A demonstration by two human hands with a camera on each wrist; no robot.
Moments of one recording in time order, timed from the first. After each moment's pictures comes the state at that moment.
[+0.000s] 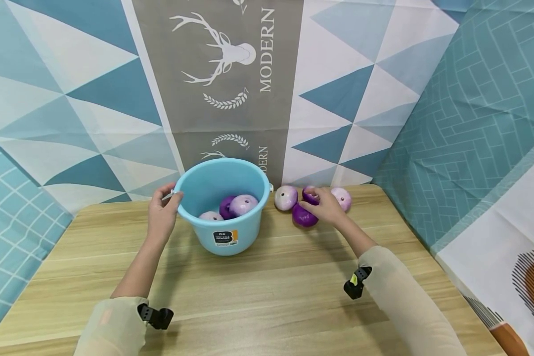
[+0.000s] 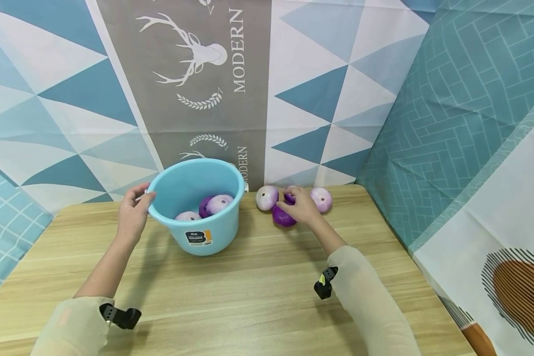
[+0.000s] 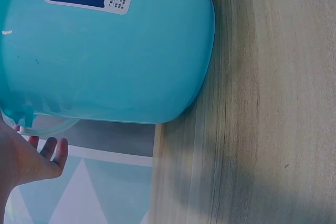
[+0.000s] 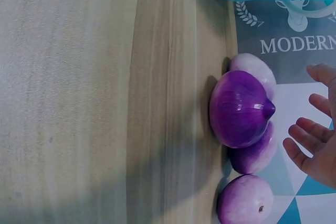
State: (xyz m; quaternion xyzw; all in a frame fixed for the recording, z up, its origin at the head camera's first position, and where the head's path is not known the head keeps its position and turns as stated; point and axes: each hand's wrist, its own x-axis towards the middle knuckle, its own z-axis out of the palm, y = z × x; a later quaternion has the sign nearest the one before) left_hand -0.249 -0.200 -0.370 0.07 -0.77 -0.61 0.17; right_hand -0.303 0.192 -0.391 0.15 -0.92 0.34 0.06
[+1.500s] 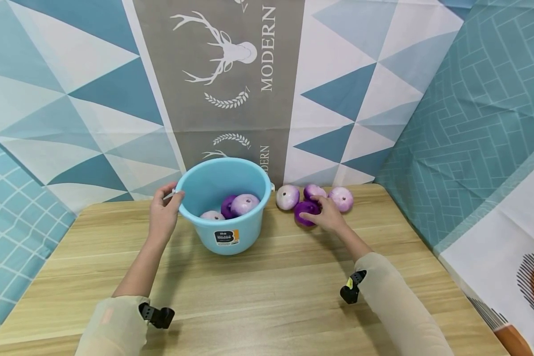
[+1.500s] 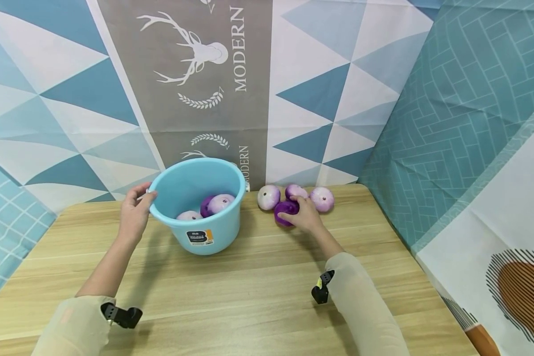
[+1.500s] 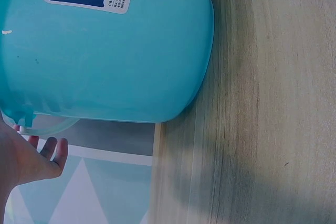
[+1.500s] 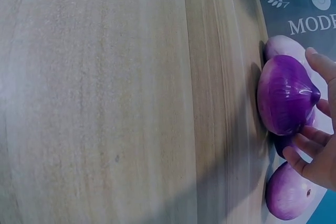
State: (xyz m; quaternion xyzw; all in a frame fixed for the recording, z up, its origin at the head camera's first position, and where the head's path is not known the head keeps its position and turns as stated) left_hand -0.247 -0.199 -0.369 0.07 -0.77 -0.61 0.16; right_hand -0.313 0.201 -0.439 0.11 -0.92 0.38 0.05
